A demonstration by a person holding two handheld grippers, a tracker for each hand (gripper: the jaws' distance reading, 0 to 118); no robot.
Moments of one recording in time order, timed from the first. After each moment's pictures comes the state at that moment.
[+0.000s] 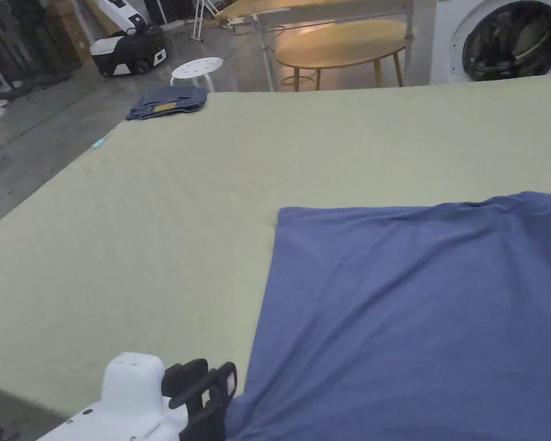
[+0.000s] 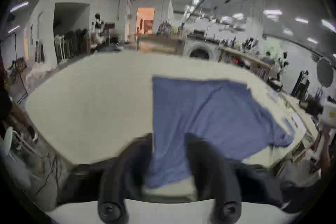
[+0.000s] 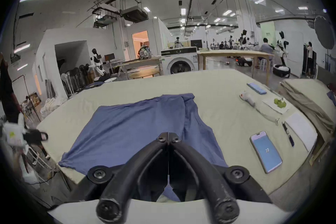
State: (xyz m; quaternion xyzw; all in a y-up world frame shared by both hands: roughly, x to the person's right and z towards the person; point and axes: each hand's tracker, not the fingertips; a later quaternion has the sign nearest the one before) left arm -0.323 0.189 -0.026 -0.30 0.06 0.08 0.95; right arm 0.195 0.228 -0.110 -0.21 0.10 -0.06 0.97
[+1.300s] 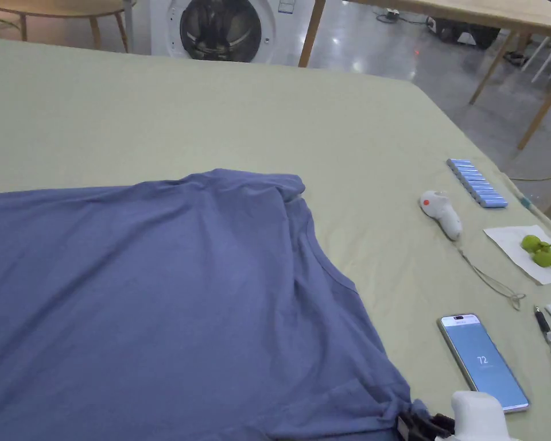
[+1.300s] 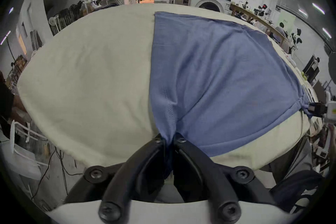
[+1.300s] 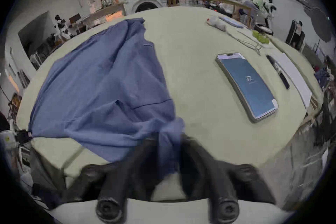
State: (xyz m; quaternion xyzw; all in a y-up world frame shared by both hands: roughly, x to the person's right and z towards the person) left arm -0.289 0.108 -0.052 -0.44 0.07 0.08 0.89; right arm 0.271 0.120 -0.129 -0.44 -0.01 -0.04 0.90
